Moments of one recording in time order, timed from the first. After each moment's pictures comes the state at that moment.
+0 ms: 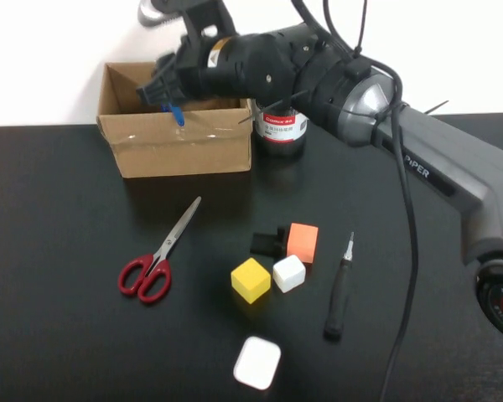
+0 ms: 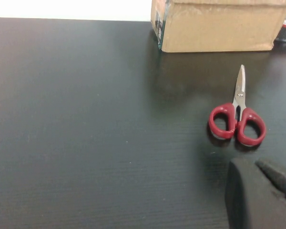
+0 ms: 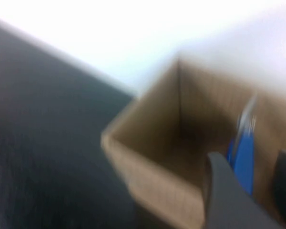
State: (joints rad) right arm 0.68 2.28 -2.22 0.16 0.47 -0.08; left arm -0.18 -0.01 0.03 -0.06 0.35 0.03
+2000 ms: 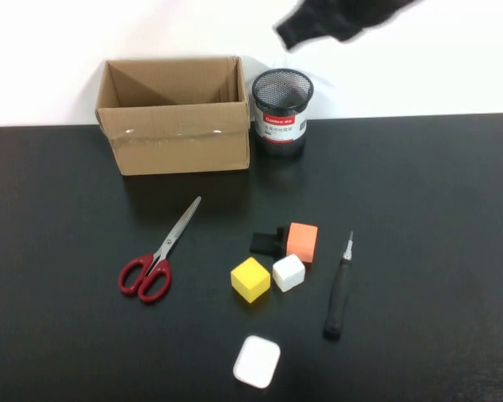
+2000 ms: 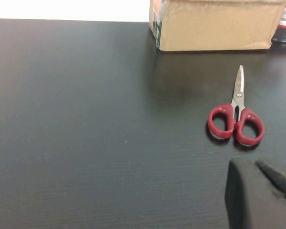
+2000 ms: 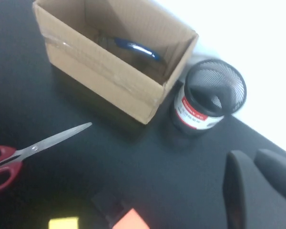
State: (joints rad) right arm 0.65 1.70 -1.96 -0.18 1.04 0.00; left arm -0.18 -0.01 0.03 -0.06 0.35 0.03
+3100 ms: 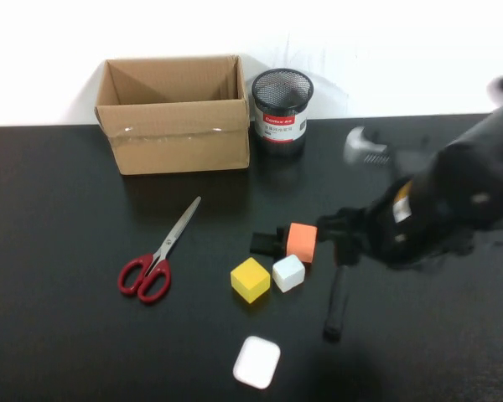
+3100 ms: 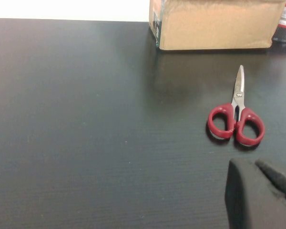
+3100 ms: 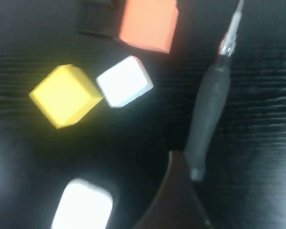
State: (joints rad) right arm 0.64 1.55 -1.14 -0.10 0.79 0.73; left arm -0.18 -0.01 0.03 -0.06 0.35 0.03
